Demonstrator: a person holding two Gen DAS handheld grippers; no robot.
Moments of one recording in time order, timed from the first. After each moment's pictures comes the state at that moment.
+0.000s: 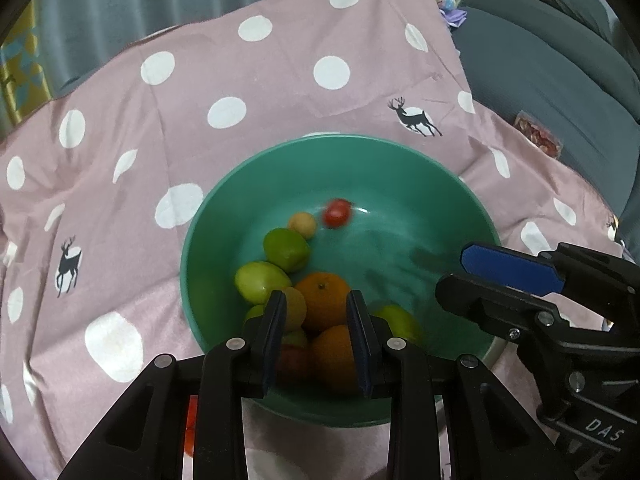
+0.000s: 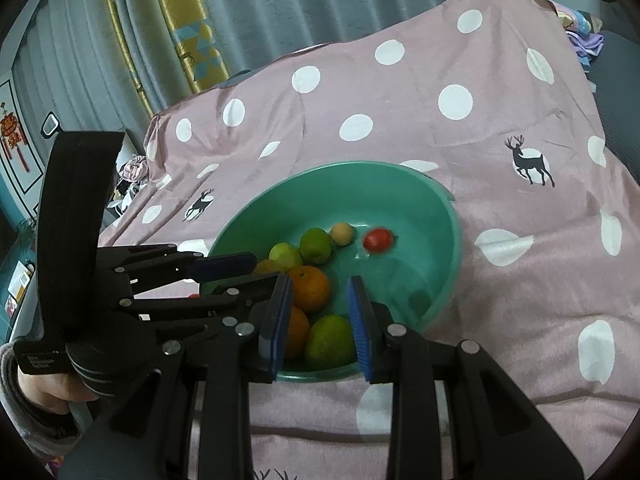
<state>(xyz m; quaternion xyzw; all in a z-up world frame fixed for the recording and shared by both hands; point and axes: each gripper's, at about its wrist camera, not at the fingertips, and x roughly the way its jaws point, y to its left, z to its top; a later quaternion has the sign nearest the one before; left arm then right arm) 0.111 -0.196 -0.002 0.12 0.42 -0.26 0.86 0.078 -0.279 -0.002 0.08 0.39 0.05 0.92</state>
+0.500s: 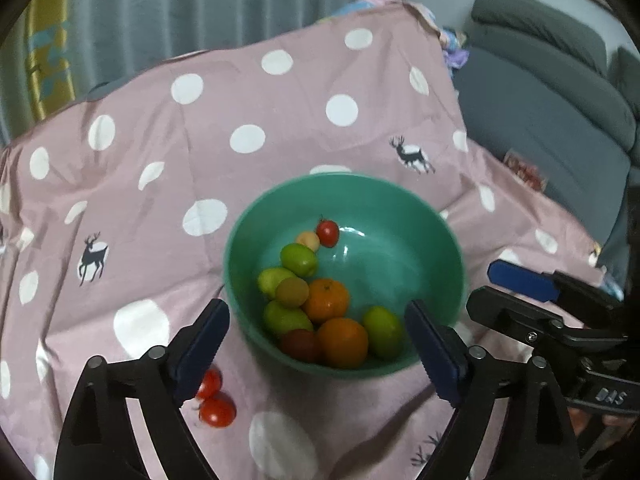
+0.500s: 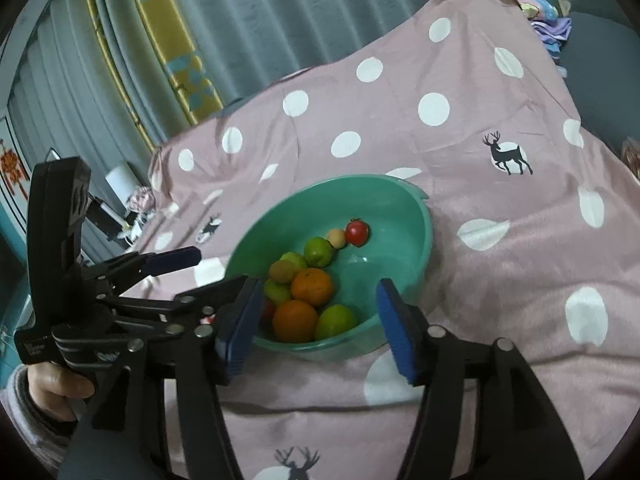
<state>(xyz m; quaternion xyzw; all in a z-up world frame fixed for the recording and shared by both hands) 0.082 -0.159 0.037 0.06 0.39 -0.26 0.88 0.043 -0.290 0.019 0.13 0.36 0.04 0.92</state>
